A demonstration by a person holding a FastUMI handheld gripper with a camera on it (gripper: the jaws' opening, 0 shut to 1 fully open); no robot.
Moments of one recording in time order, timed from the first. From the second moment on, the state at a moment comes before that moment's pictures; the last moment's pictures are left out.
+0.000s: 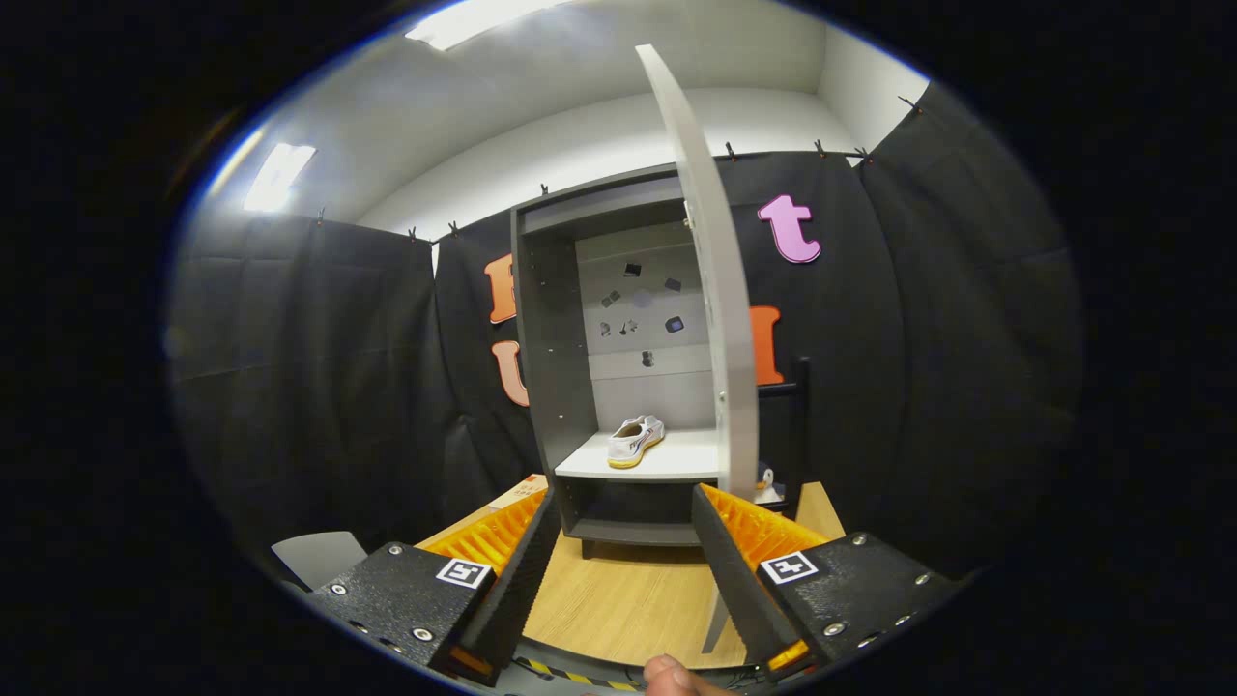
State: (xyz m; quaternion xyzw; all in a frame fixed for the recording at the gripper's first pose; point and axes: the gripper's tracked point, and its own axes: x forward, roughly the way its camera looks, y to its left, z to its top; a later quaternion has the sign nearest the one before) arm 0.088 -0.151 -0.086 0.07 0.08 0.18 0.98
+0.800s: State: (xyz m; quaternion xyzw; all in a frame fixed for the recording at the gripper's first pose) arm 0.137 -0.241 -0.084 0.07 0.07 0.12 0.99
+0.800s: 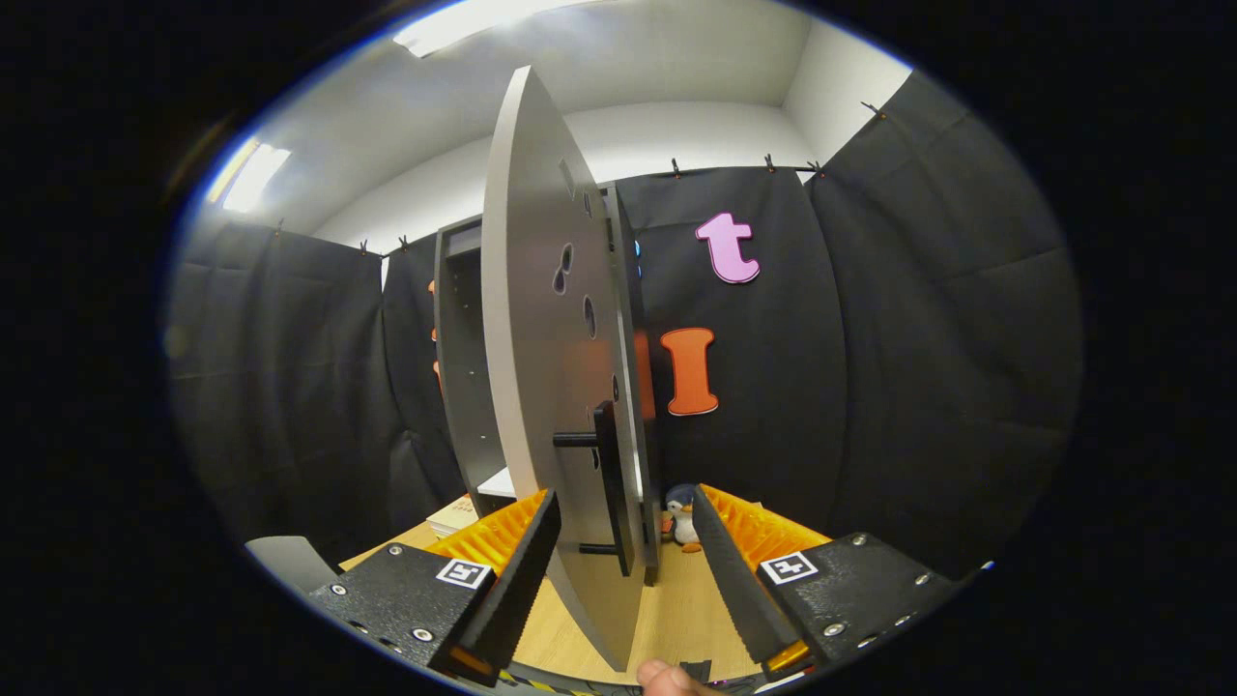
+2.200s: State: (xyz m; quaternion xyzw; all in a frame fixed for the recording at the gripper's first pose) arm 0.153 -0.074 -0.084 0.05 0.09 0.09 0.99
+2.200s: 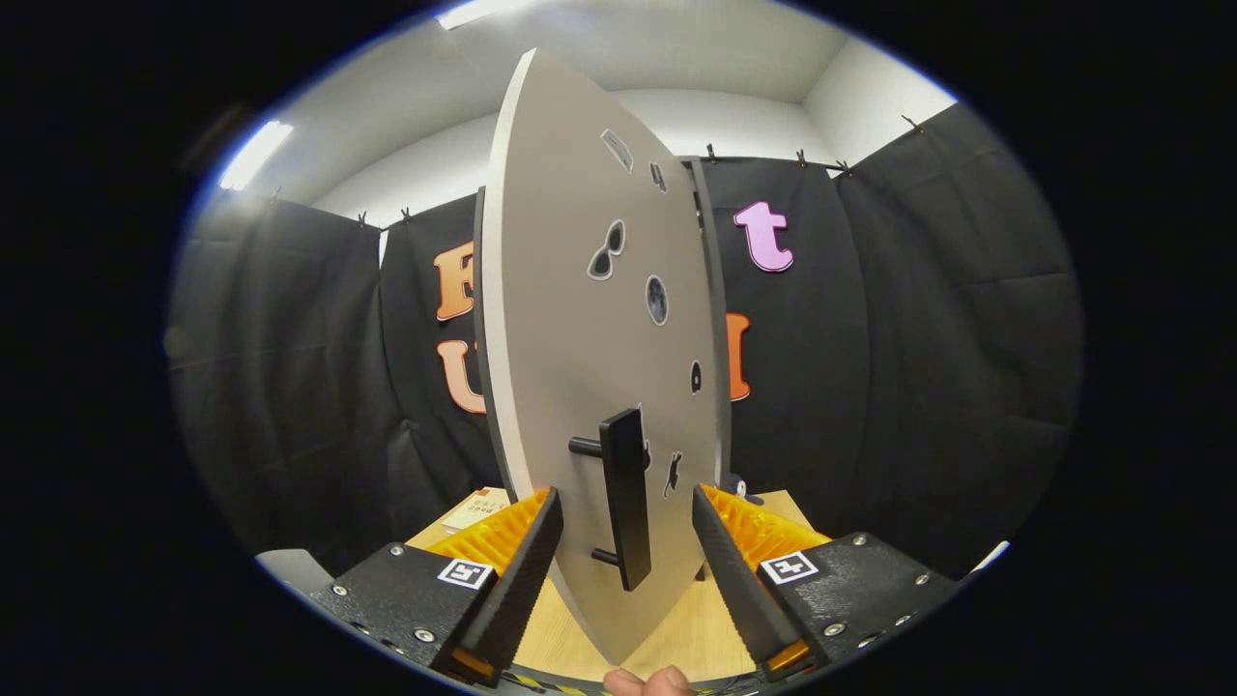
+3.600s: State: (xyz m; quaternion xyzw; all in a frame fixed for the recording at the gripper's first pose) arm 0.293 0.100 -0.113 0.04 0.11 0.14 0.98
